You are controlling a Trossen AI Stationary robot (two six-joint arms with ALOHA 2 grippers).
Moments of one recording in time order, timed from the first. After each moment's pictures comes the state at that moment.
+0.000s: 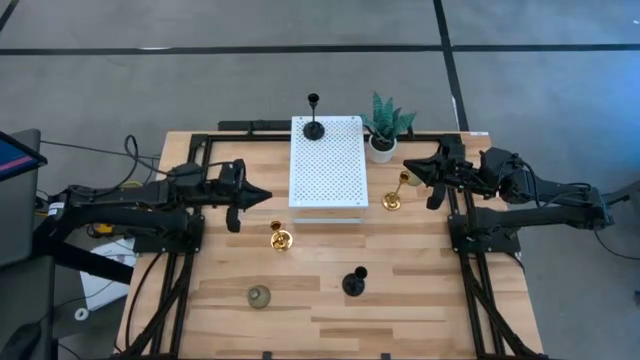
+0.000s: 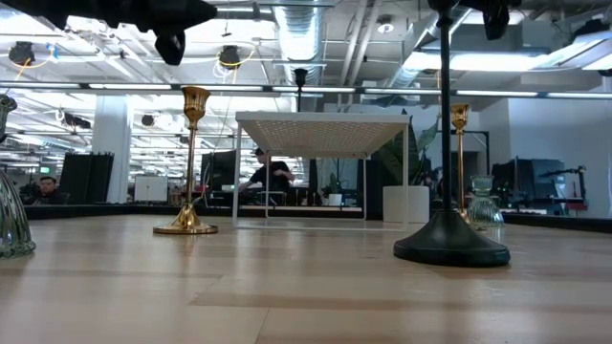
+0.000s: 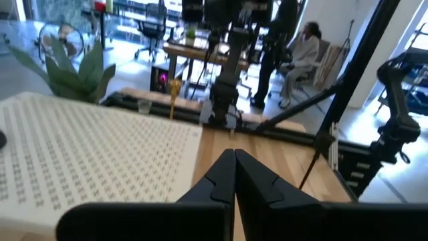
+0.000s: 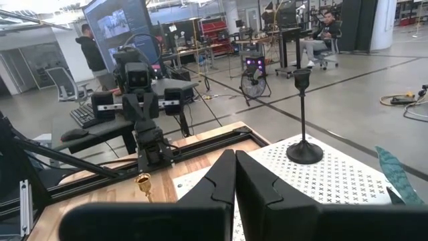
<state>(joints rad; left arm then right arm) 0.11 0.52 0.51 0.12 0.09 -0.15 -0.11 0.57 0.71 -0.16 0.21 0.18</state>
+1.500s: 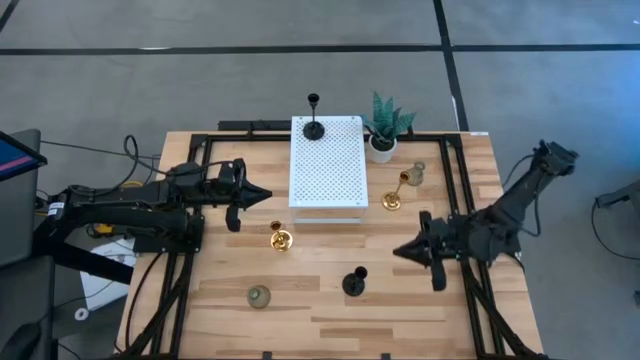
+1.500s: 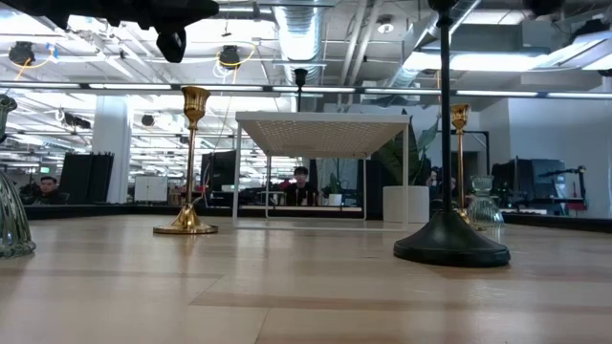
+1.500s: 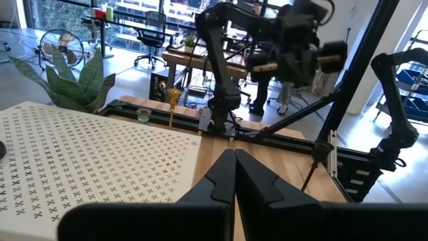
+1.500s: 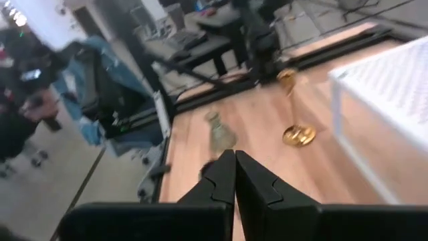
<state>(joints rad) 0.11 0.53 0.51 0.14 0.09 -0.15 0.78 0.89 0.71 -0.13 0.68 0.58</state>
